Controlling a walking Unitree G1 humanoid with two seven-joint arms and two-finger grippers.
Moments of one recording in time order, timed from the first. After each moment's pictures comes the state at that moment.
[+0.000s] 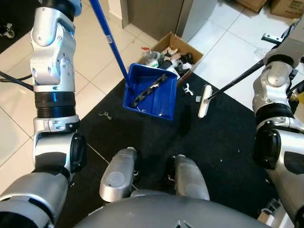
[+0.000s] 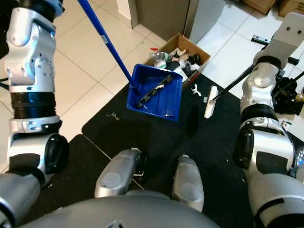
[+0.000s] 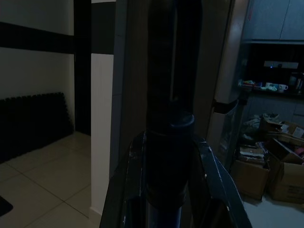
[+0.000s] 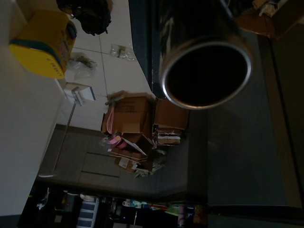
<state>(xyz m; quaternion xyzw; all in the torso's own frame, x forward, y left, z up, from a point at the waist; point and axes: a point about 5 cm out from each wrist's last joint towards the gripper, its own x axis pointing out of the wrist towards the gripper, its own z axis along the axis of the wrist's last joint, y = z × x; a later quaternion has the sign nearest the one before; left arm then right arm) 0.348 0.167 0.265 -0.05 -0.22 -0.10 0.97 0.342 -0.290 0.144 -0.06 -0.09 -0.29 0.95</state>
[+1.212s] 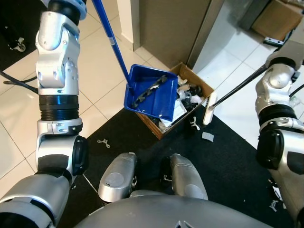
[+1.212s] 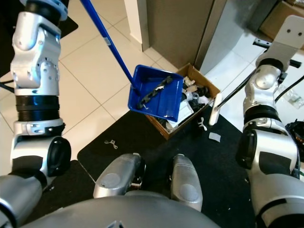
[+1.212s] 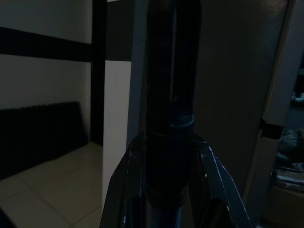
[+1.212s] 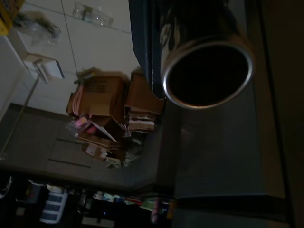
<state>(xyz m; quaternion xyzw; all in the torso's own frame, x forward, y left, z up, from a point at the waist) 0.346 0.162 0.259 -0.05 -0.22 -0.11 0.97 0.340 -0.296 0.139 -0.07 -0.07 -0.30 0.95</state>
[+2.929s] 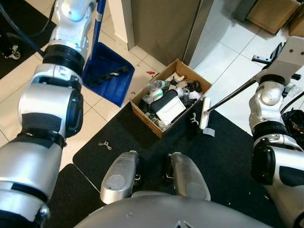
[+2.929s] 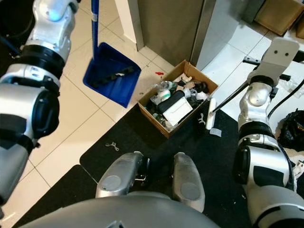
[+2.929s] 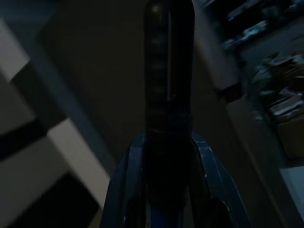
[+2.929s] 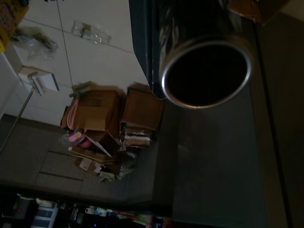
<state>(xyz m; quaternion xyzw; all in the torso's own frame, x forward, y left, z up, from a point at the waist) 0.398 0.105 0.270 0.22 -0.28 -0.22 0.91 0.316 -0.289 0.111 -0.09 -0.08 -0.25 0.96</state>
